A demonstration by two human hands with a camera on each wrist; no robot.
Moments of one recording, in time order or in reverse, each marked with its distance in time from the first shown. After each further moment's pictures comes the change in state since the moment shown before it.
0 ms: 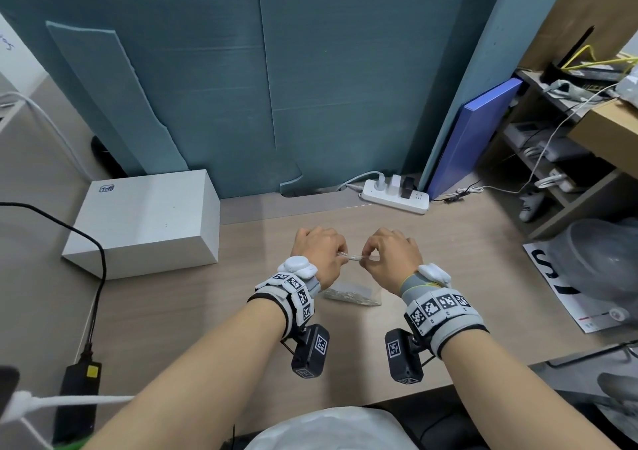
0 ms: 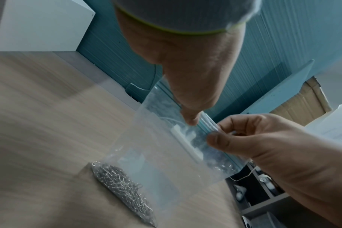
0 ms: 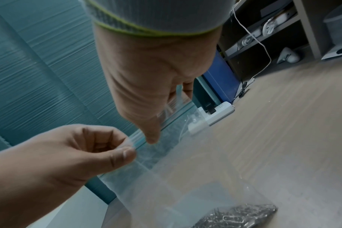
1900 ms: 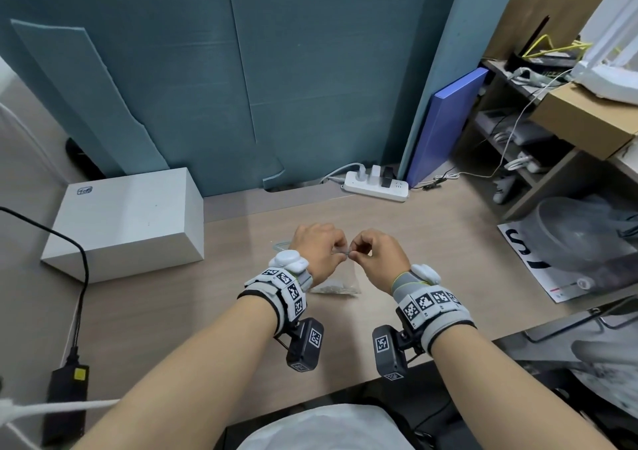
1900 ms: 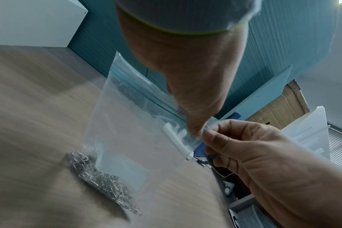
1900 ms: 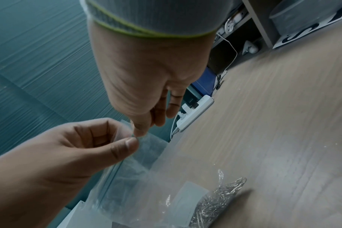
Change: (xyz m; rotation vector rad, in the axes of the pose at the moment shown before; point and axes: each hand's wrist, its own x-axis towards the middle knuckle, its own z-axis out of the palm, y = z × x) left_hand -0.011 0.020 0.001 -0.101 -0.048 0.116; right_hand -0.031 0.019 0.019 0.449 0.090 0.013
